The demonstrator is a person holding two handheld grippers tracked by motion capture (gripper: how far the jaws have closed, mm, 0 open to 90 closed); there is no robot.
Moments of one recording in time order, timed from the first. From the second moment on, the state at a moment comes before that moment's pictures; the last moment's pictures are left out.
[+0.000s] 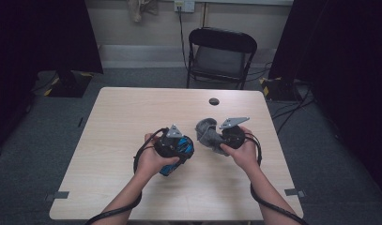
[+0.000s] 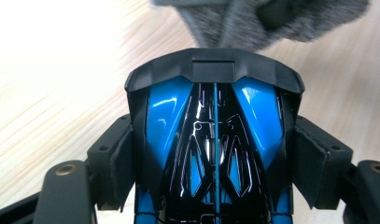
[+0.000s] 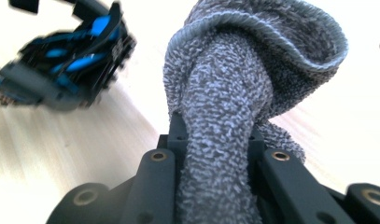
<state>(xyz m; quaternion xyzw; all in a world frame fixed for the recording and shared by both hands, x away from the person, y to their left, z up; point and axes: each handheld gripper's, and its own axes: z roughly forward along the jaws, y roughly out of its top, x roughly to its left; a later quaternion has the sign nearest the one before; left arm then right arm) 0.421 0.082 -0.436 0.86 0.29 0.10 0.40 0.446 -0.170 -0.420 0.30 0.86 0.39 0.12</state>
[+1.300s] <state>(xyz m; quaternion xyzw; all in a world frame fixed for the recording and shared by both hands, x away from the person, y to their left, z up) 0.423 0.078 -0.442 0.86 0.30 0.11 0.39 0.448 -0.133 -0.416 0.27 0.87 0.40 0.09</state>
